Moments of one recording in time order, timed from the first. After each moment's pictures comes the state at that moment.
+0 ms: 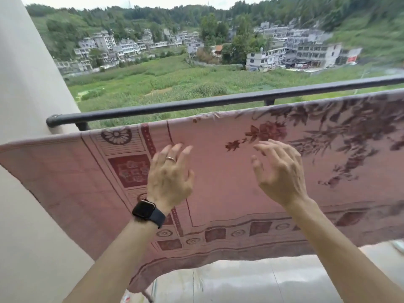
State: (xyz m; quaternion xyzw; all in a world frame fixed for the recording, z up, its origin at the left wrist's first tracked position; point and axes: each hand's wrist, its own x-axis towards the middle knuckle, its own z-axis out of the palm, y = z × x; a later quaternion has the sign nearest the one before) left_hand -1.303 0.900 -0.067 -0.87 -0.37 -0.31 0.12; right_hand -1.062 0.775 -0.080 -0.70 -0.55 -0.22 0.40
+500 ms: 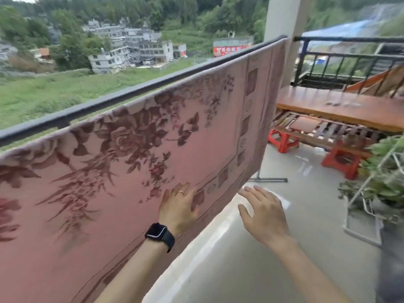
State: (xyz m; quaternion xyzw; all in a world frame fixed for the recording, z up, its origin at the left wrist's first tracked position) left_hand -0.830 0.687 -0.162 -0.99 -0.10 -0.03 -0.10; right_hand -0.768 0.458 -0.202 -0.94 -0.22 -0.15 0.23
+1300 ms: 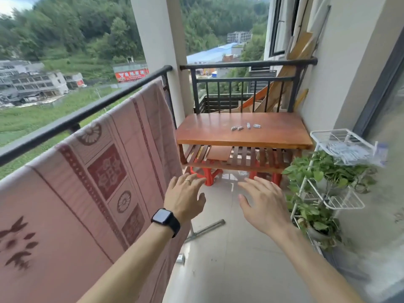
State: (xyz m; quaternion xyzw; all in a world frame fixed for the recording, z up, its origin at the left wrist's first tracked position) left_hand -0.184 0.445 -0.133 -0.97 0.20 -0.09 -0.04; right_hand -0.254 0.225 -0.149 -0.97 0.00 -0.20 0.14
